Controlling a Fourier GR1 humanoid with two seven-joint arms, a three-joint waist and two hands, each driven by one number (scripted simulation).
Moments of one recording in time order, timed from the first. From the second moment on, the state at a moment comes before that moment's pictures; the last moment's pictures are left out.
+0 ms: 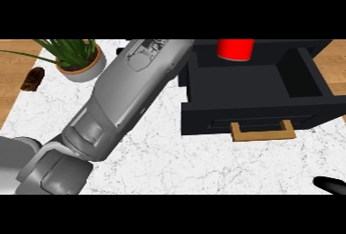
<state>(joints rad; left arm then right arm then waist) -1.45 0.00 -0.17 -0.59 0.32 0.43 0.18 0.03 -0.13 -0.30 -2.25 -0.09 0.05 0.34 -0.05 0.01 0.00</state>
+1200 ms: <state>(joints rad) -1.61 0.00 -0.33 -0.33 0.50 0.65 0.07 -0.06 -0.19 -0.24 -2.24 -0.02 0.08 0.34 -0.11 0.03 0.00</state>
